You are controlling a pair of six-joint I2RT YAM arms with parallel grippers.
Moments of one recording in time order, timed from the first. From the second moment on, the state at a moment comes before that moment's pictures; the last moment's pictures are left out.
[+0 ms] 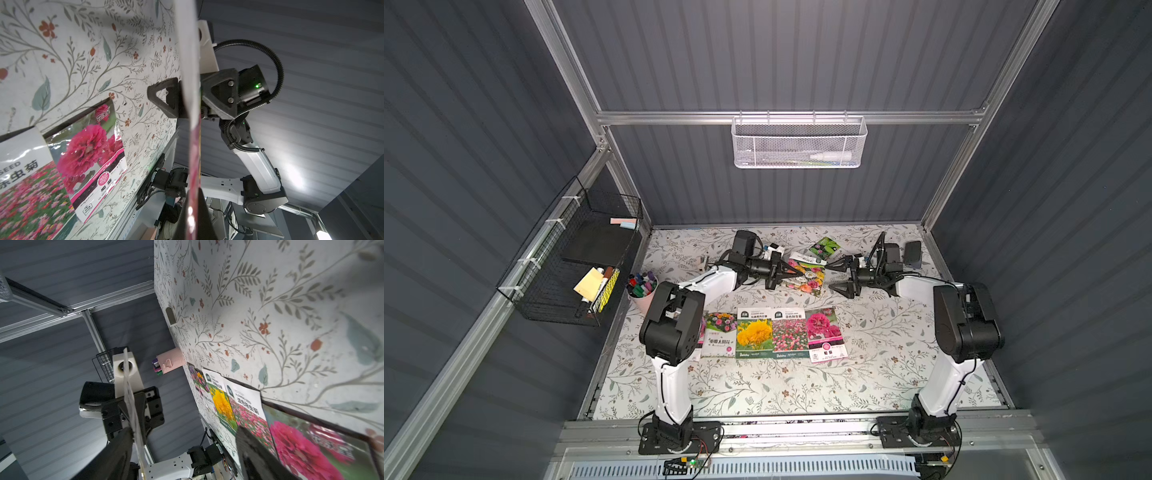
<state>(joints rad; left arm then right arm) -0.39 1.96 1.32 0.03 1.23 -1.16 0.15 1.87 1.05 0.12 -1.07 1.18</state>
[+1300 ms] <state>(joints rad) -0.63 1.77 1.10 0.02 0.51 -1.22 0.30 1.51 0.98 0.07 -0.26 0.98</state>
